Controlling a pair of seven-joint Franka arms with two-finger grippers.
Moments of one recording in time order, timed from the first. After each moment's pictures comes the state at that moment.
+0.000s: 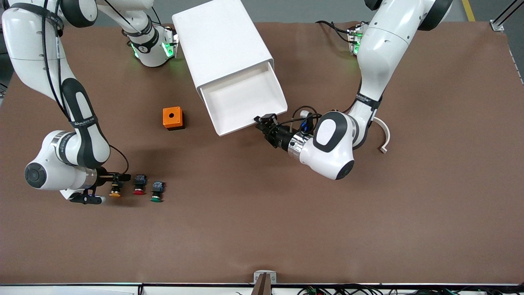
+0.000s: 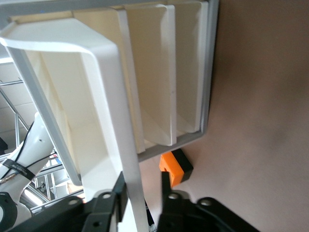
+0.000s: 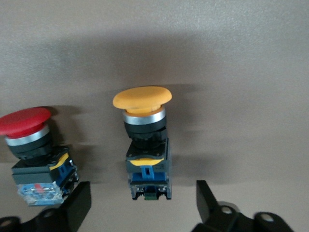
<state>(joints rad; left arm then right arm) -0.50 0.76 -0.04 -1.37 -1.09 1.67 -2.31 -0.08 0.69 -0.05 -1.68 0.12 2.14 -0.10</state>
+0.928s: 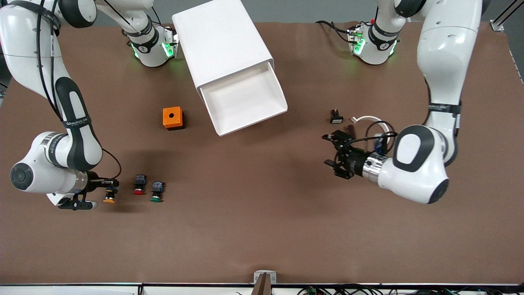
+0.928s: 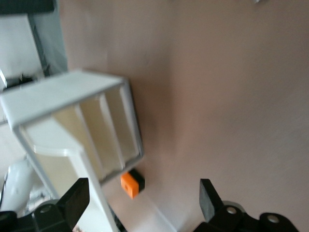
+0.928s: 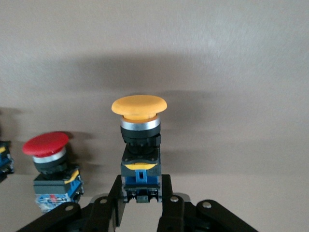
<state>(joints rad) -0.19 0.70 -0.01 -1.27 -0.70 1.45 -2.04 -0.08 0.68 -0.05 -1.60 0.12 2.14 -0.16</state>
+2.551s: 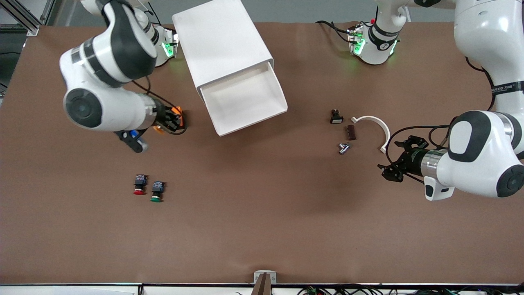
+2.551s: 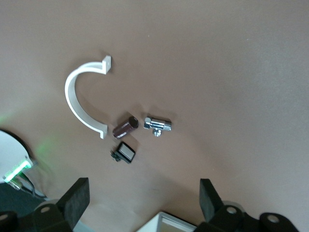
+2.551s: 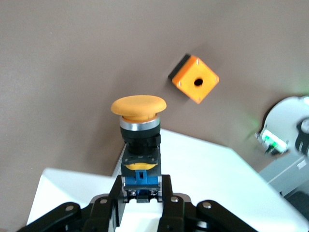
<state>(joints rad) -0.10 0.59 0.01 -1.27 -0.27 1.43 -0.95 0.42 0.28 -0.02 -1.52 0.26 1.43 1.21</state>
